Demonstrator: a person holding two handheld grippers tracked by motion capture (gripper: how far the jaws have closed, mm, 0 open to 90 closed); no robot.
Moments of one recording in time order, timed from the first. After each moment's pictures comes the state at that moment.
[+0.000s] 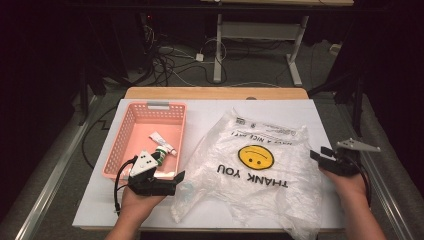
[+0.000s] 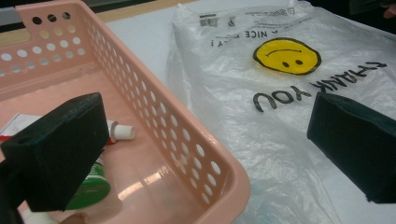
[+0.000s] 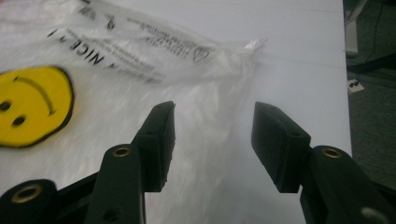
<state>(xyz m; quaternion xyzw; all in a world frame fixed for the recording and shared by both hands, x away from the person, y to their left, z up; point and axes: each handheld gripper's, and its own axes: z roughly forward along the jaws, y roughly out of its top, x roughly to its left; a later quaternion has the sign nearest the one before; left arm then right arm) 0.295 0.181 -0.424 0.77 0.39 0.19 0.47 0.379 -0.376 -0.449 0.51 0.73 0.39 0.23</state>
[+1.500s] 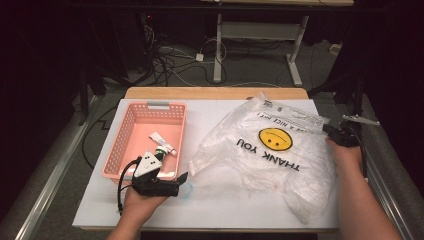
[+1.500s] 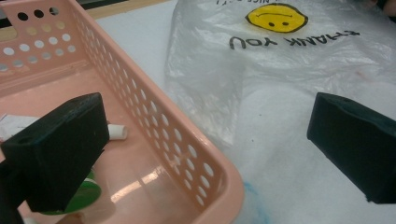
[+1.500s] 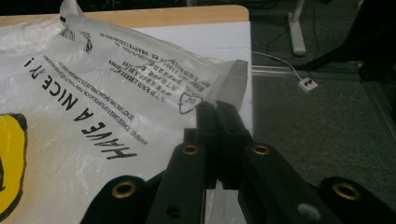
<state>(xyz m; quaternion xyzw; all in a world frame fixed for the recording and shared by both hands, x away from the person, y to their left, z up) 0.299 0.175 -0.426 0.78 0.39 0.18 0.46 0.469 -0.417 -0.458 0.59 0.66 0.38 0.28</state>
